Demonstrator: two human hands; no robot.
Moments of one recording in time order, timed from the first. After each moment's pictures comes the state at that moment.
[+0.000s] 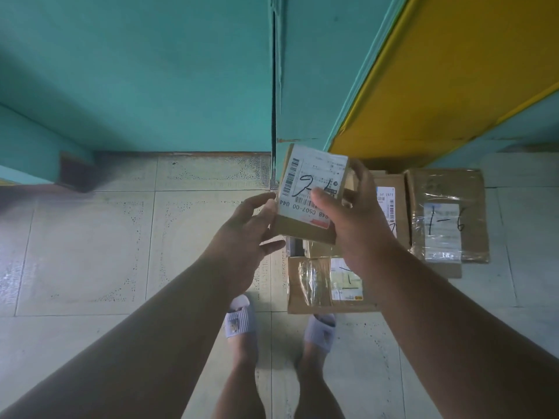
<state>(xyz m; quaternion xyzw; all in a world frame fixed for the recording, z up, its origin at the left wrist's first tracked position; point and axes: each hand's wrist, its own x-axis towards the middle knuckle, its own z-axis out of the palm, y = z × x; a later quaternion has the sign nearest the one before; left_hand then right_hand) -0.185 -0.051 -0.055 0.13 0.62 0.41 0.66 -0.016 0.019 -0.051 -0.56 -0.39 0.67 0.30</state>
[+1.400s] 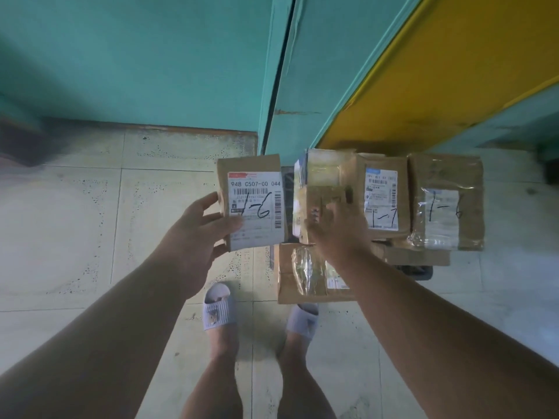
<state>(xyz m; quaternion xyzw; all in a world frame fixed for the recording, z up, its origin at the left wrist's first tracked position) -0.238 -0.085 -0.096 0.10 0.64 0.40 0.65 -0.014 -0.010 -0.158 -0.70 -0.64 0.31 -0.07</state>
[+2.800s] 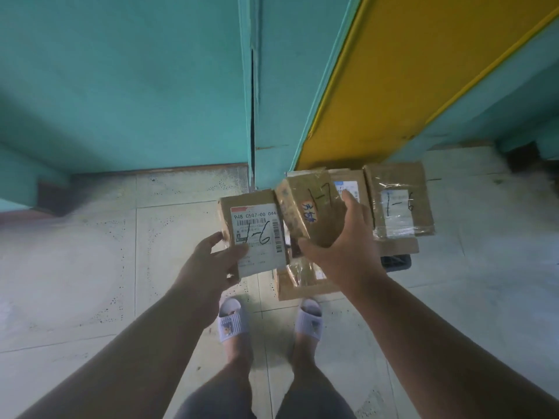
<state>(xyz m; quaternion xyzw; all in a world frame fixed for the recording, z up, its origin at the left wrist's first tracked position) -0.211 -0.122 -0.016 0.10 0.68 0.35 0.64 -0.002 -0.061 0.011 -0.70 -0.58 0.38 0.13</state>
